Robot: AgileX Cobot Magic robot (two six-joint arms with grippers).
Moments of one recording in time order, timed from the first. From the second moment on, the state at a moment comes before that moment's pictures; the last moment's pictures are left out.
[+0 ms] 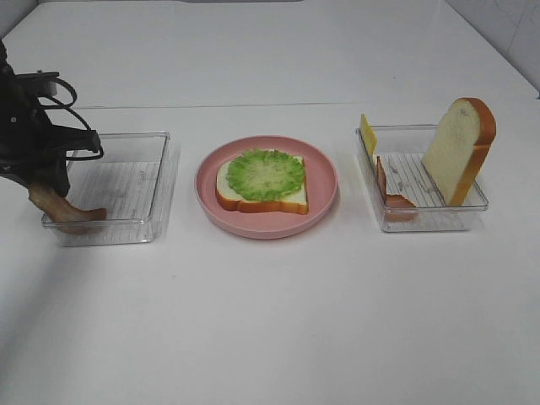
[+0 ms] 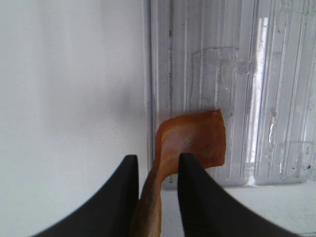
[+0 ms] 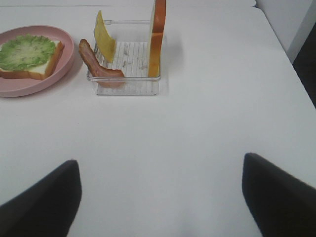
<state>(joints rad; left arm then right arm) -0.07 2.05 -1.42 -0.09 0.86 -0.13 -0.04 -0.01 -0.50 0.08 1.07 -0.08</state>
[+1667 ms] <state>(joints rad) -0.36 2.11 -1.54 -1.36 0.67 0.52 -0.04 -0.01 -0.50 0.08 1.07 -0.08</state>
